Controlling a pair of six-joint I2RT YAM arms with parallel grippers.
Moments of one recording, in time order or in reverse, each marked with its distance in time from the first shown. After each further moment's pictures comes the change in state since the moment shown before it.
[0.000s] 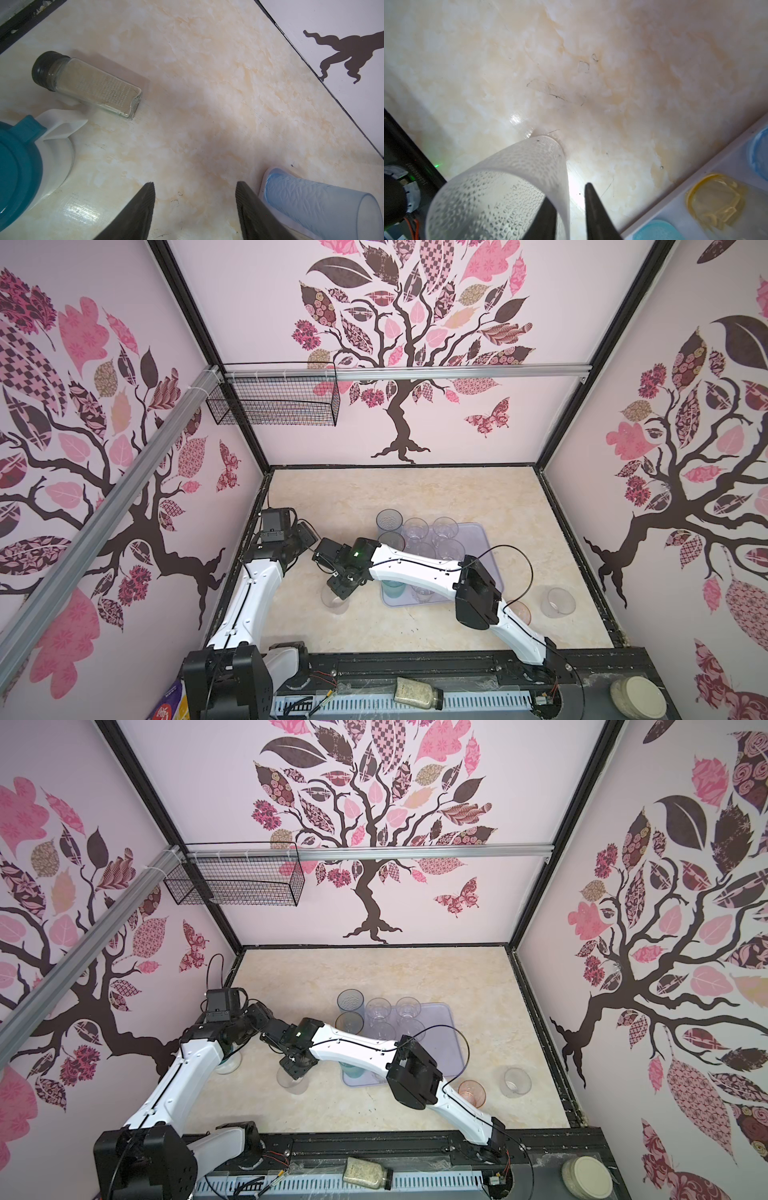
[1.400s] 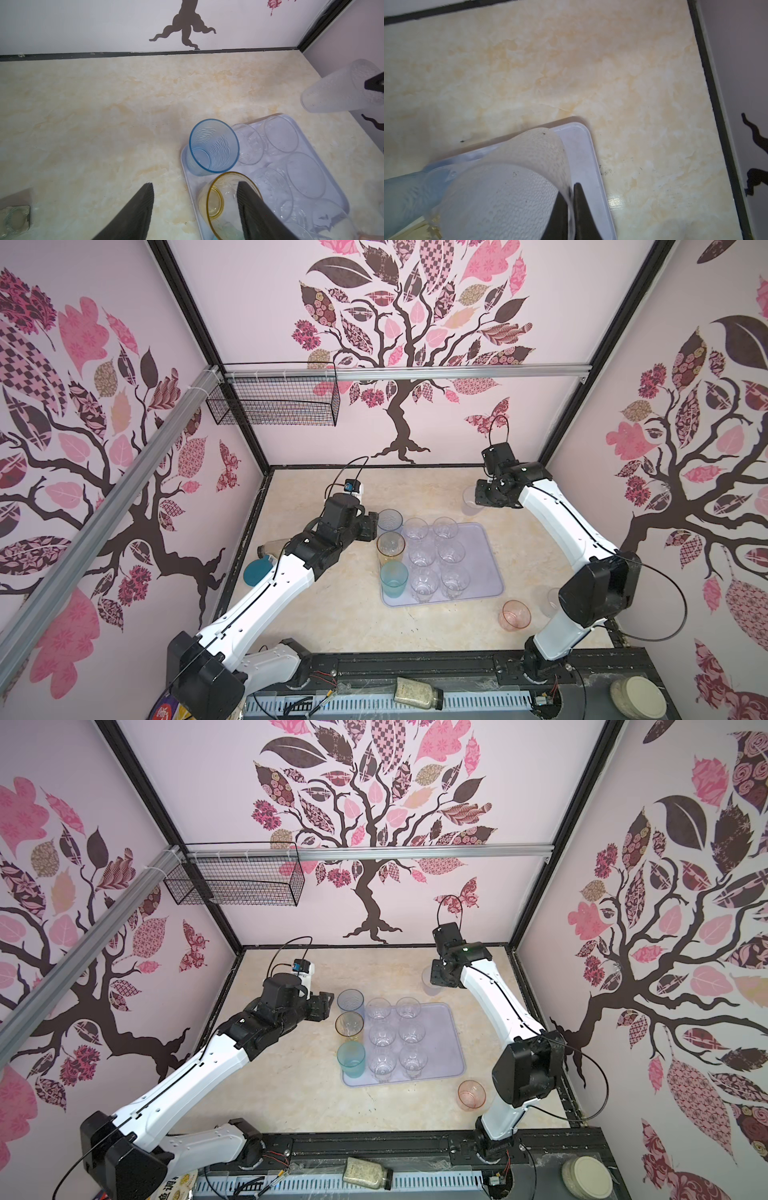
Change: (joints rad) left arm -0.635 0.042 0.200 0.109 -0.229 0.298; right arm -0.921 -0.689 -0.609 0.006 0.157 0.090
